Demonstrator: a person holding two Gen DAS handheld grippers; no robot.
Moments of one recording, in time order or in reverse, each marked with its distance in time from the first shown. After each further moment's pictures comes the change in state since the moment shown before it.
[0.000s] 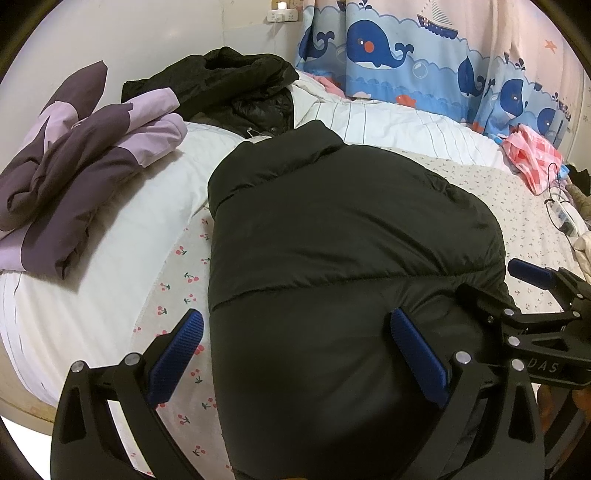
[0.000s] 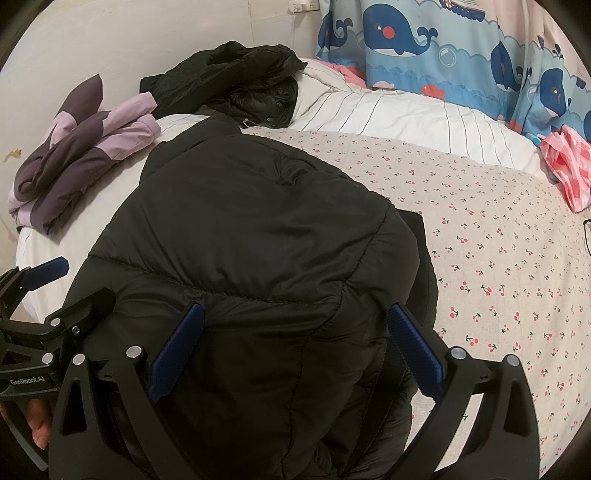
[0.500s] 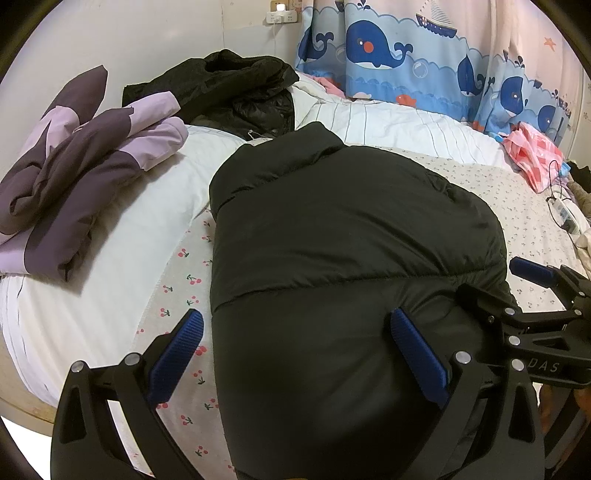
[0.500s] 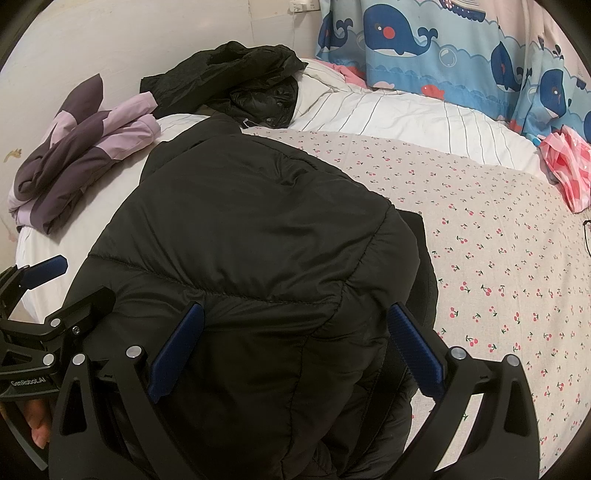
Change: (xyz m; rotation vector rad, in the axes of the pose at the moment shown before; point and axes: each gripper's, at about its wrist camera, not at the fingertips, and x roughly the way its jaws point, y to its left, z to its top) left arm 0.000 0.001 0.000 0.010 -0.004 0.009; right arm 0.000 -0.001 0.000 0.001 0.000 0.001
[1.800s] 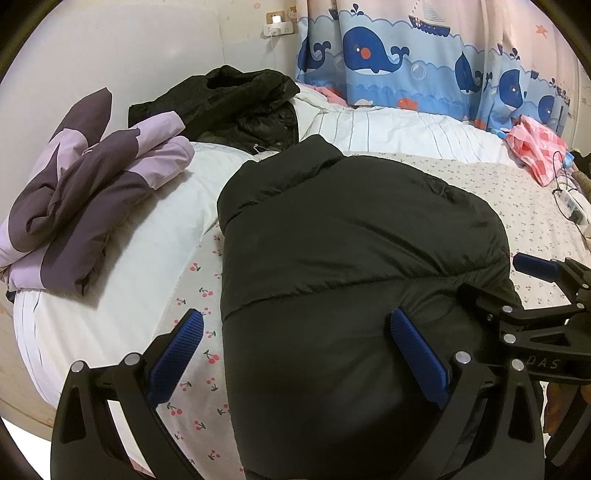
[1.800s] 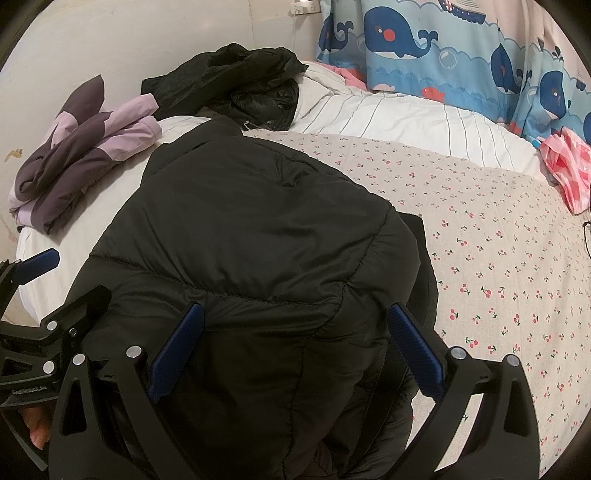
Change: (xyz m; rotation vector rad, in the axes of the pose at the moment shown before) left arm -0.009 -0.005 0.003 0.046 -0.043 0.057; right arm -0.001 0.002 -0.002 -0.001 -0.003 0.002
